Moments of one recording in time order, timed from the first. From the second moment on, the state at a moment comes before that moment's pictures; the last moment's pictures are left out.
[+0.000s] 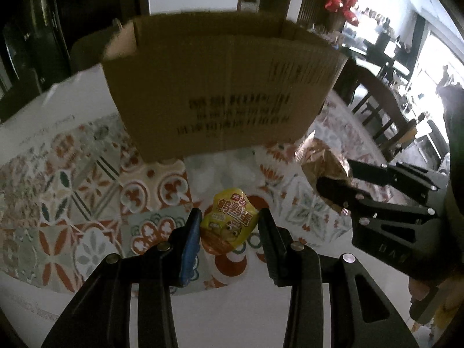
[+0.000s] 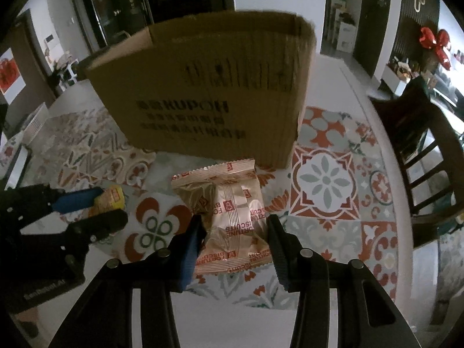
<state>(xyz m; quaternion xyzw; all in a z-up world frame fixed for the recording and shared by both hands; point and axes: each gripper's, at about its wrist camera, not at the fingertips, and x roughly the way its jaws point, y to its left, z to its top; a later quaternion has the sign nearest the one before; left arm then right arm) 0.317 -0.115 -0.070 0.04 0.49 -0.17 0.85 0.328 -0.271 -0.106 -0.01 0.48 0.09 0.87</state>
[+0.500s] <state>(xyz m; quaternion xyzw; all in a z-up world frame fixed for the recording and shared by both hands) 0.313 -0.112 0.004 0.03 0.39 -0.17 0.90 0.308 -0.263 -0.023 -0.01 0.38 0.08 0.92</state>
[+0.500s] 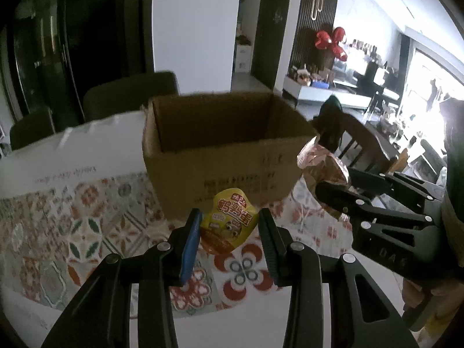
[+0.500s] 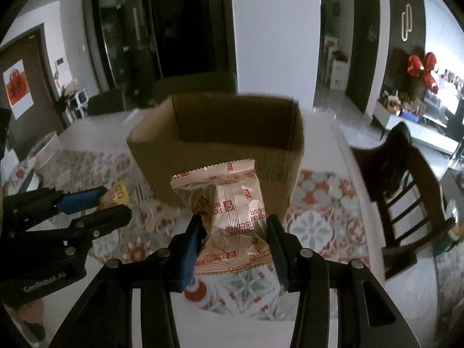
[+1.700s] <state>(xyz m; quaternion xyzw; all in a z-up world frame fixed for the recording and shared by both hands) 0.422 -0.111 0.038 0.03 0.35 -0.11 0.93 0.421 -0.278 -0.002 0.03 0.36 0.04 0.93</state>
